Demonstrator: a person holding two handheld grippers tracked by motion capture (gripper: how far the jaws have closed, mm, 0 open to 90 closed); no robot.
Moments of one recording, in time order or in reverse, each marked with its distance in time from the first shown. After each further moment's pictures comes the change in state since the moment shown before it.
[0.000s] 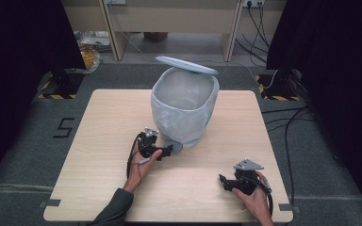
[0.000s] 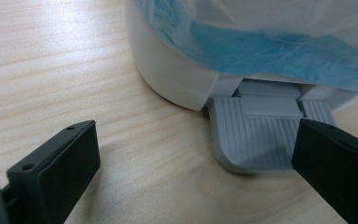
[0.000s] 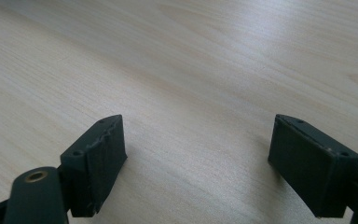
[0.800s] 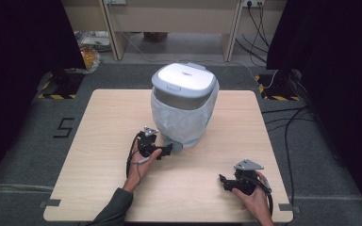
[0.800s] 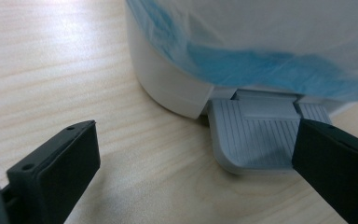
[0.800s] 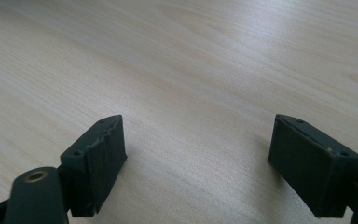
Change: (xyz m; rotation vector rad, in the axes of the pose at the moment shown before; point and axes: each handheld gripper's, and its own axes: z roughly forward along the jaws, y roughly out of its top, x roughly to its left) left arm -0.001 0.005 -0.007 -0.028 -0.007 -0.006; right arm 0.000 0.000 0.000 -0.001 0.001 0.000
